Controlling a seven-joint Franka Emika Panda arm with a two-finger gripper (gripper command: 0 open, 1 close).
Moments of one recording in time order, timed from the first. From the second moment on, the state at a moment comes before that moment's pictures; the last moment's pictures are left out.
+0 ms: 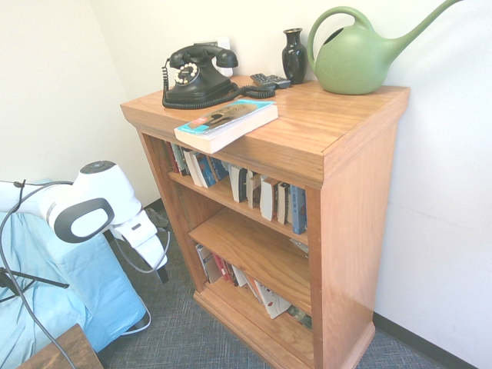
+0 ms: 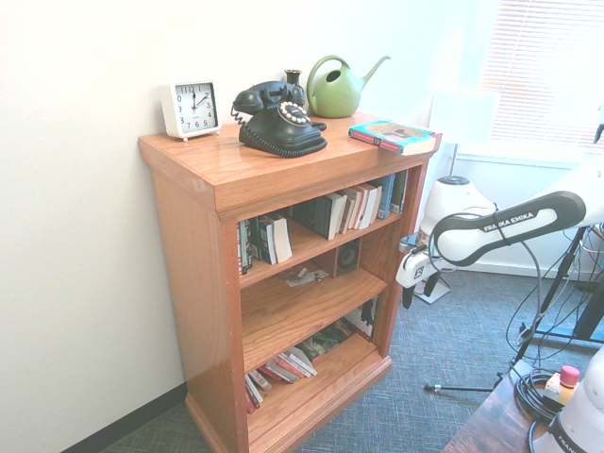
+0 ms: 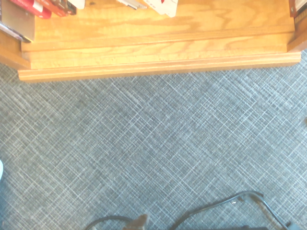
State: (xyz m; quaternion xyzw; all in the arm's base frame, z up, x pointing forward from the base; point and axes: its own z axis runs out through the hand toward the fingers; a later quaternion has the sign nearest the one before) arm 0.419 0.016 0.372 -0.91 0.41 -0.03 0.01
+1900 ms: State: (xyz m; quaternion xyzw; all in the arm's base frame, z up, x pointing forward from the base) arm 0.429 0.044 0.572 -0.75 0.13 -0.44 -0.47
